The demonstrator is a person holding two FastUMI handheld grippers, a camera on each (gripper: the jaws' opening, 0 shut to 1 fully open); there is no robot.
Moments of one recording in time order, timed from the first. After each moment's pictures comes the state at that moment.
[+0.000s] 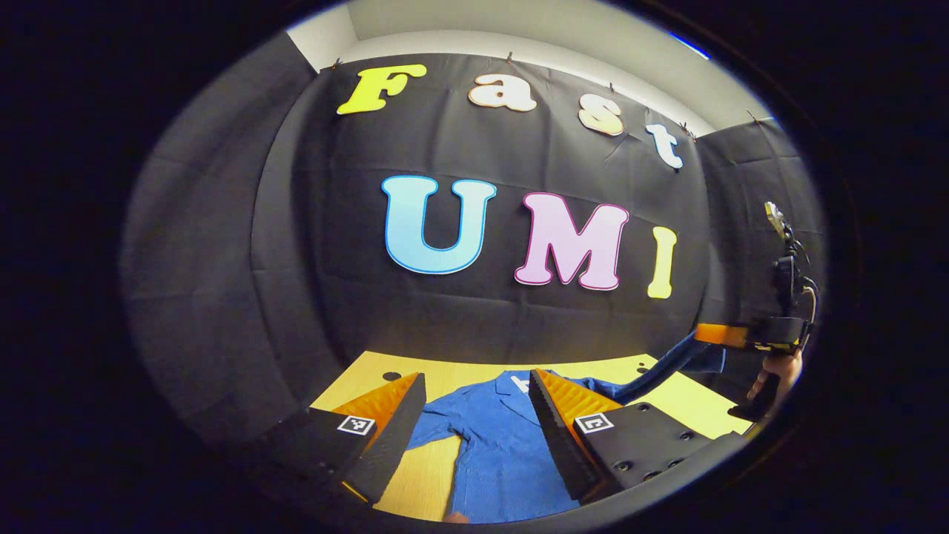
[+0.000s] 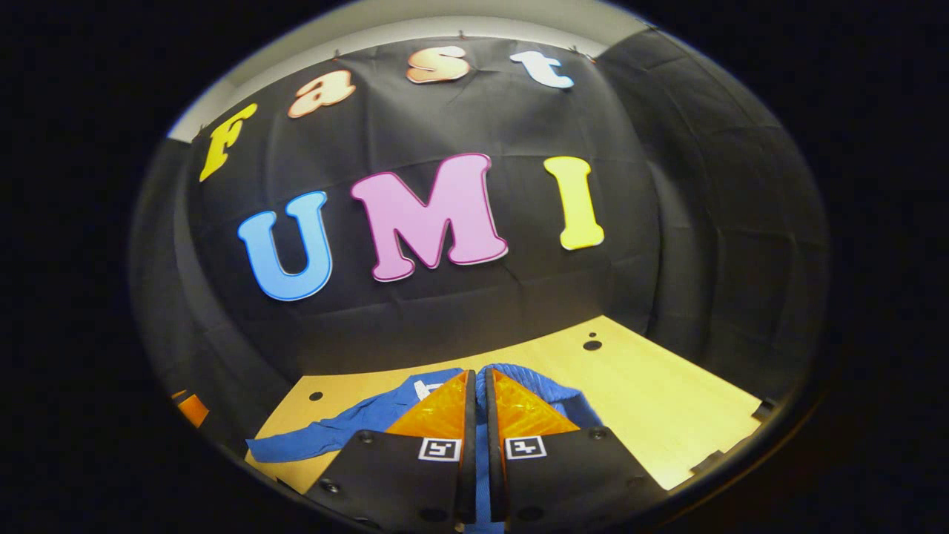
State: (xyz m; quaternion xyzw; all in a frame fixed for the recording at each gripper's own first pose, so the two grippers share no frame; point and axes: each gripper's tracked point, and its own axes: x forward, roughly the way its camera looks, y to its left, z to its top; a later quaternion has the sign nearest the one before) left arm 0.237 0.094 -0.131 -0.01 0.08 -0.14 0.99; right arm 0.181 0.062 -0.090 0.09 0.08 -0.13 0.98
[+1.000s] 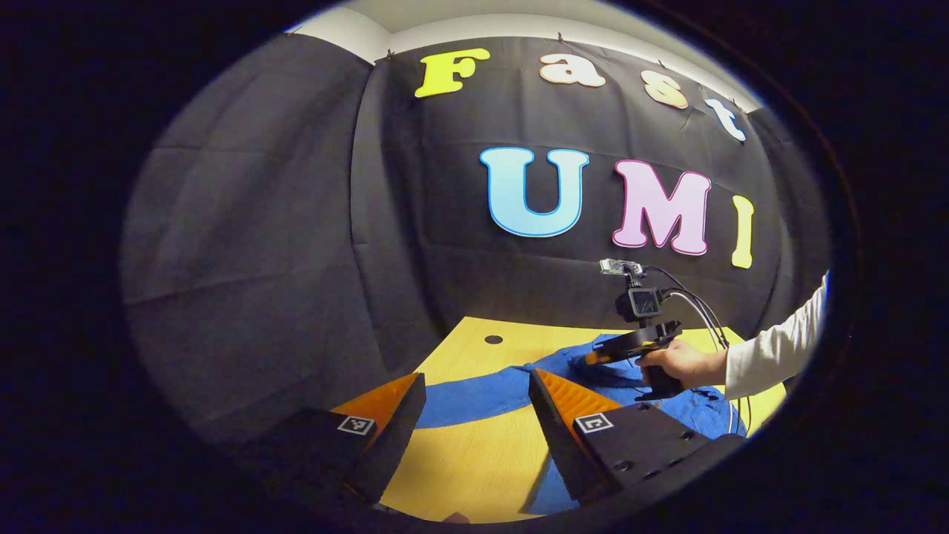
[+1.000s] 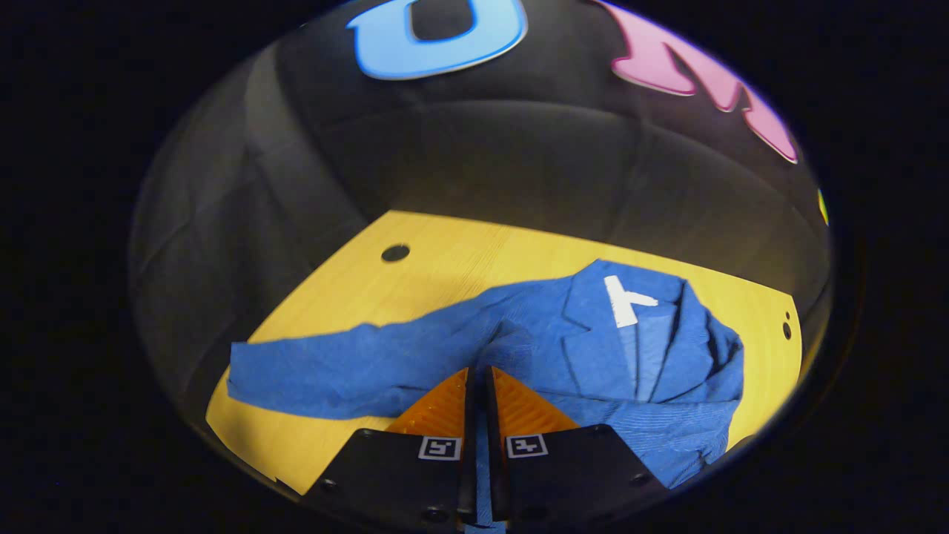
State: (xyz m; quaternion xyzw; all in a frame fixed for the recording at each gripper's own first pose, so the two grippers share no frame) left arm 0.196 0.220 -0.181 0.01 0.16 0.04 0.99; right arm 0.373 0.333 -0.369 0.02 0.41 0.15 0.90
